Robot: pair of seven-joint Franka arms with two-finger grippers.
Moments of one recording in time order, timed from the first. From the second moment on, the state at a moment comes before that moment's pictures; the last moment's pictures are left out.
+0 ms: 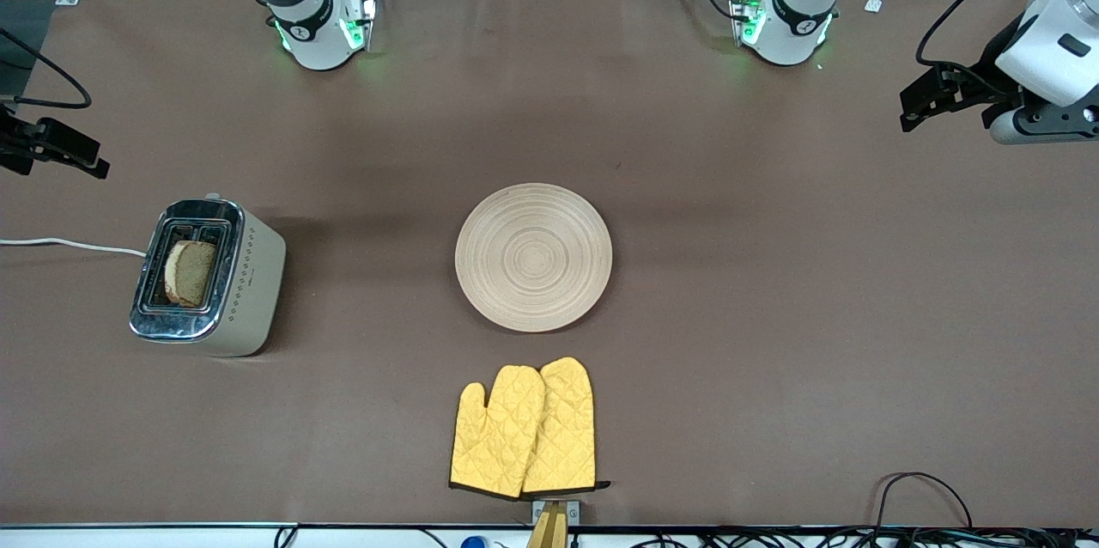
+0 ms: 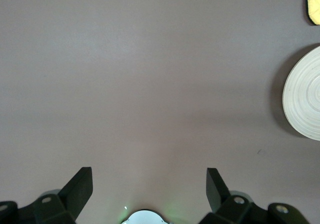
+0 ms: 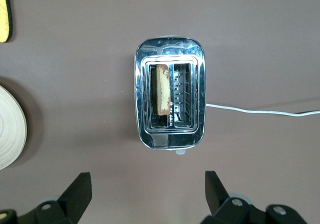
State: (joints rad) left arm -0.03 -0.03 -0.13 -1.52 0.02 1.43 -0.16; right arm 0.15 0.04 -0.24 -1.51 0.00 1.52 -0.03
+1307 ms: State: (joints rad) left arm -0.03 0.01 -0.13 -1.52 0.02 1.44 -0.16; right arm 0.13 0.37 -0.25 -1.61 0.03 1.80 -0.04
